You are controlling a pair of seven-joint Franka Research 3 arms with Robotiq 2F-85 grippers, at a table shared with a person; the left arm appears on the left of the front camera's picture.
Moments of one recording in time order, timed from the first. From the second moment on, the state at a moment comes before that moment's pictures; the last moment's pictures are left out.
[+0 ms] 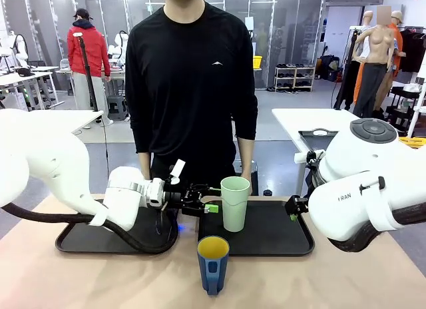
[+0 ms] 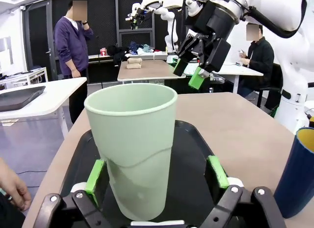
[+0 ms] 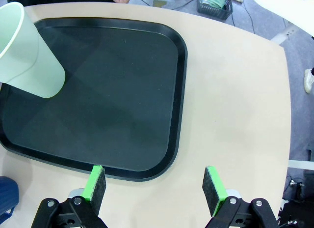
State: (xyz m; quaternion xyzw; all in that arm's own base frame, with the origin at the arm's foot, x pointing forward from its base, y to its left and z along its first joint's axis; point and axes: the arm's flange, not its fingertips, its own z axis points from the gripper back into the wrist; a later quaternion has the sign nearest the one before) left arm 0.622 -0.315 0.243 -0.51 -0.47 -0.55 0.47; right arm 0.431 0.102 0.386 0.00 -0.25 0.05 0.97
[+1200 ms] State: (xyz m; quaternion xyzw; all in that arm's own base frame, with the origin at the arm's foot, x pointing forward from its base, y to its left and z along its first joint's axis) left arm 0.616 -0.310 0.246 -0.51 -0.47 -0.55 0.47; right arm 0.431 0.102 0.386 0.00 -0.25 0.05 0.97
